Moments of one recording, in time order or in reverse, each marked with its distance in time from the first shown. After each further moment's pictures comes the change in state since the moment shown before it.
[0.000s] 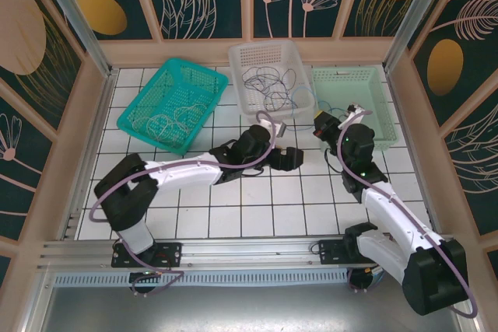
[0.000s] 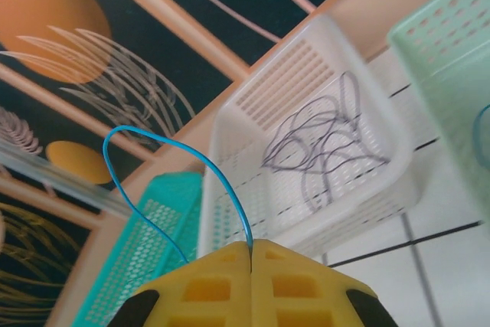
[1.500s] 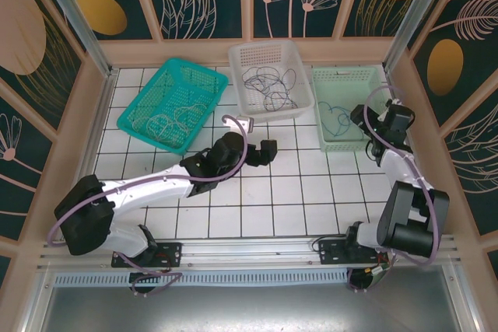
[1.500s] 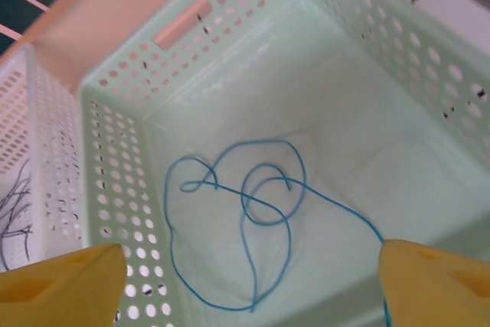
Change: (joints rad) left arm 0.003 -0.267 -0.181 -0.049 -0.402 0.068; right arm -0.526 0.371 0.187 -0.188 -0.153 -0.332
